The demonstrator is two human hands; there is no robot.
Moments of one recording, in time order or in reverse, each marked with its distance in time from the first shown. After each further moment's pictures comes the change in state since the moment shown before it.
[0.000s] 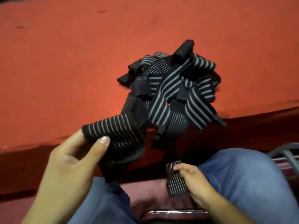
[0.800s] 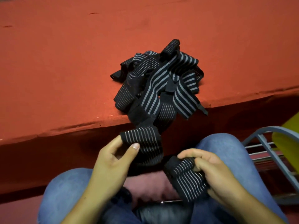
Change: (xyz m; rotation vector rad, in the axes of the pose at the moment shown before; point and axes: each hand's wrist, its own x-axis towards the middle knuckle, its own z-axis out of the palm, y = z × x) left_hand -0.035 -0.067 0.030 -0.098 -0.247 0.072; right_hand -0.116 -0.080 -0.046 0.216 -0.186 -0.166
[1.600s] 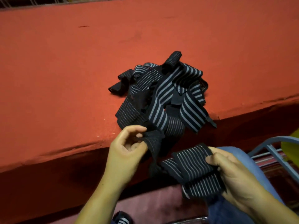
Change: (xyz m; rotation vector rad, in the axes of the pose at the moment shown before) left_hand 0.089 -0.040 -0.004 -0.217 -0.056 0.076; right_hand 0.025 -0.035 0.022 0.177 0.127 -0.057
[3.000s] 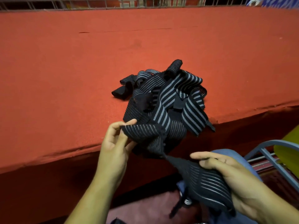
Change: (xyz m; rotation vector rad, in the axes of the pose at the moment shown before) left_hand 0.012 -0.005 -0.021 -0.481 0.108 -0.061; right_hand -0.016 -0.017 0.015 -0.099 0.127 0.161
